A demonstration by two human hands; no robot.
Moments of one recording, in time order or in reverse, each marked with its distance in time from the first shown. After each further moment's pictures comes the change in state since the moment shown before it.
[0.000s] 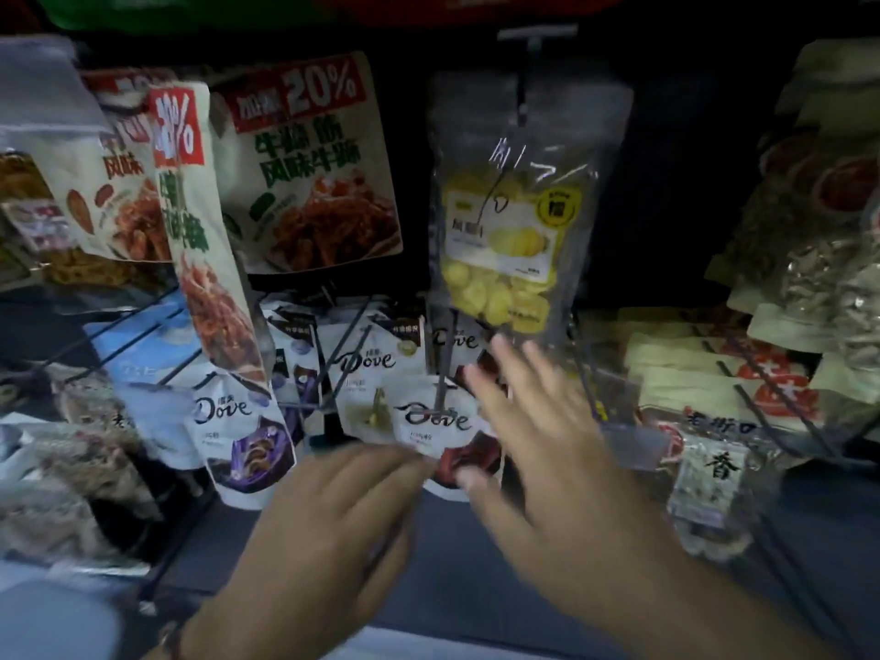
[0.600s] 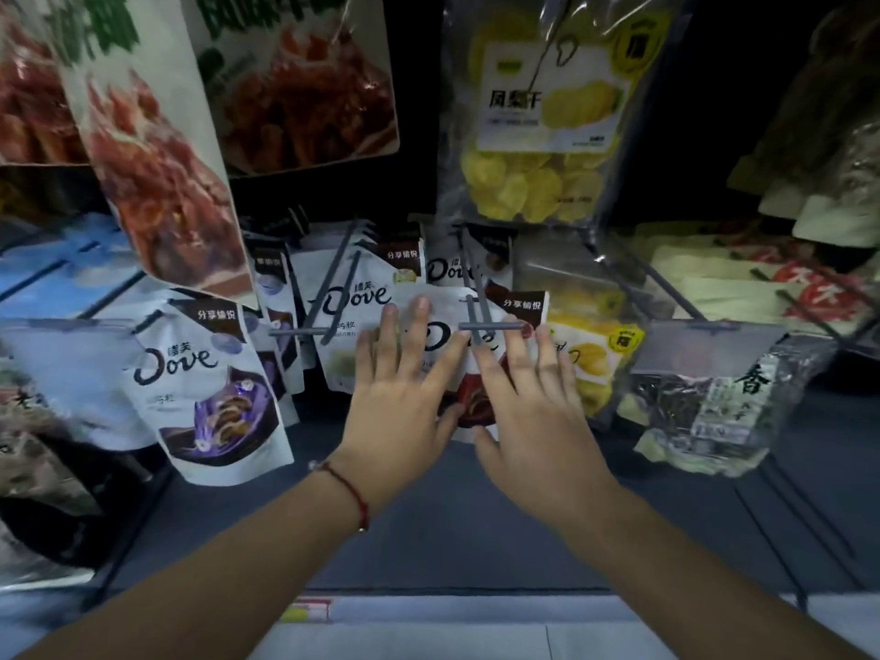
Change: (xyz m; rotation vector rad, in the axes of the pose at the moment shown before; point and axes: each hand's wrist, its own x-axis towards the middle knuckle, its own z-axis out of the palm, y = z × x) left_hand 0.011 -0.085 0.164 0.232 -0.165 -0.104; right_hand 0.031 0.050 0.160 -0.417 0.091 0.225
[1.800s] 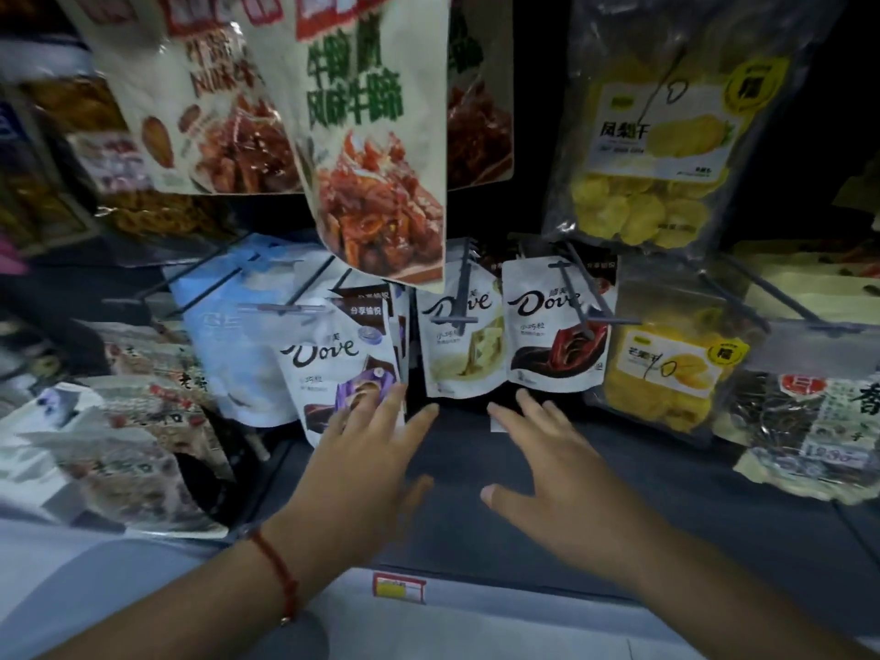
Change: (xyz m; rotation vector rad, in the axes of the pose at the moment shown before) left_hand -0.111 -0.075 -0.093 0.040 -0.326 -0.077; right_hand -0.029 -0.082 -0.038 0.483 -0.473 0.004
